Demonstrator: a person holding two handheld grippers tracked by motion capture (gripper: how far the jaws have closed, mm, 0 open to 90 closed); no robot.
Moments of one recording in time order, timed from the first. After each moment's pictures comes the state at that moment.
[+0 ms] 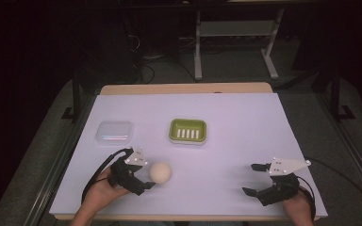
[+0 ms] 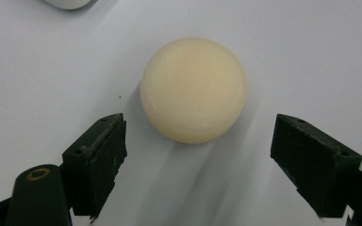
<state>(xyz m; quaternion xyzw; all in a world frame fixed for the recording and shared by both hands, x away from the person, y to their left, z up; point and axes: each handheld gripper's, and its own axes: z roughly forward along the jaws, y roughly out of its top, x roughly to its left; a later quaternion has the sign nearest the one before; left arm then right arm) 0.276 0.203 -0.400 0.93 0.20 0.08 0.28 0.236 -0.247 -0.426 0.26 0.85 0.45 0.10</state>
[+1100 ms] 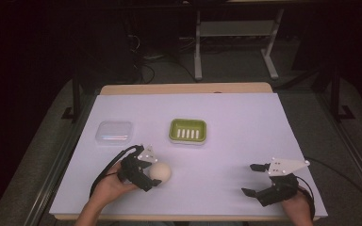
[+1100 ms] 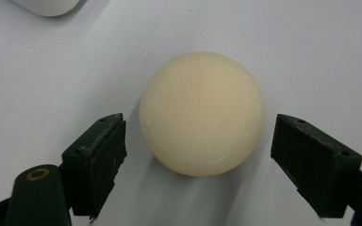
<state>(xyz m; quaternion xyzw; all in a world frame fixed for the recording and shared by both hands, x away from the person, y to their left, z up) 0.293 0.182 -0.410 0.95 0.19 0.07 0.25 0.236 -0.245 -0.427 0.25 0.85 0.45 0.09</state>
